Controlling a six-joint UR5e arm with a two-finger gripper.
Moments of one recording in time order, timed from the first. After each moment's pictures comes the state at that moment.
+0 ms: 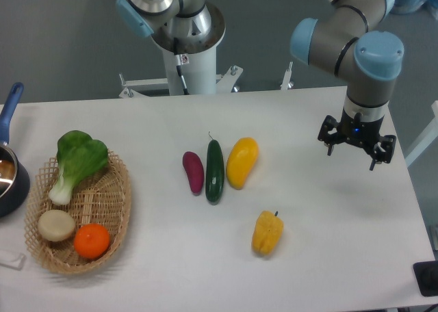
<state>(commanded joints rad) 2.82 -1.95 -1.63 -0.94 1.52 1.33</state>
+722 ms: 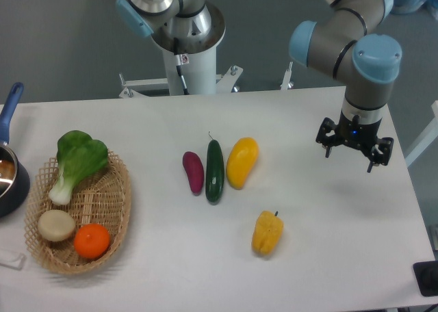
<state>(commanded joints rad) 2.82 -1.94 -1.71 -0.92 1.51 1.32</state>
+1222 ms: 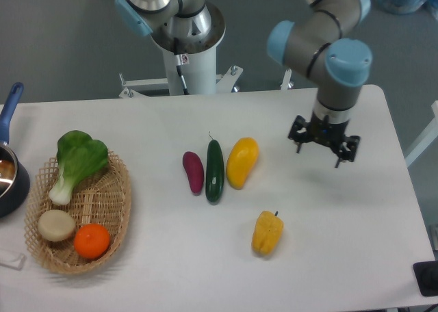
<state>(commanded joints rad) 2.73 -1.85 -1.89 -0.92 1.50 1.20</state>
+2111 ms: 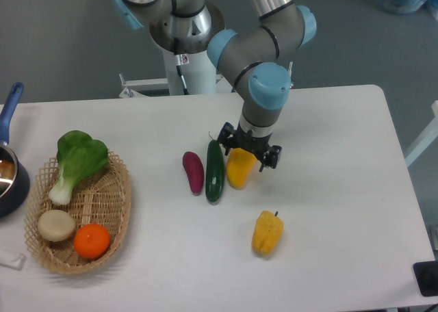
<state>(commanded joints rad) 2.60 -1.80 -2.04 -0.92 1.47 1.05</state>
